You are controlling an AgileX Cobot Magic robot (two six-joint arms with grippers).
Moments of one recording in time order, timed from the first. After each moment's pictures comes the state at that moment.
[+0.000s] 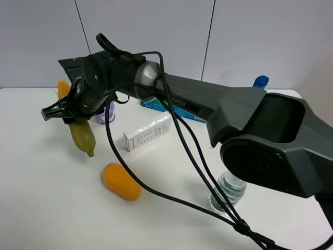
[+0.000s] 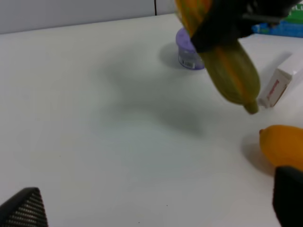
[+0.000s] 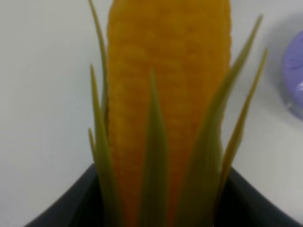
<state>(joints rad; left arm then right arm) 0.03 -0.01 -0.51 -0.06 1.05 0.10 0.93 2.42 -2.20 0.15 0.72 0.16</state>
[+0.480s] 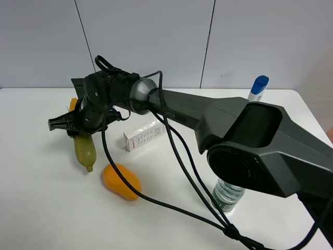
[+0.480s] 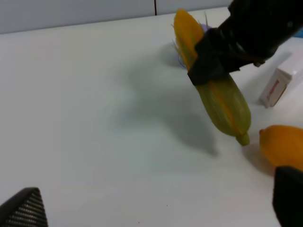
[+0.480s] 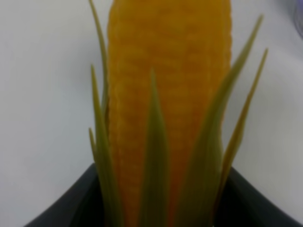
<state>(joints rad) 0.03 -0.01 -0.51 -0.06 1.05 0.10 0.93 2.49 -2.21 0.15 0.75 0.35</state>
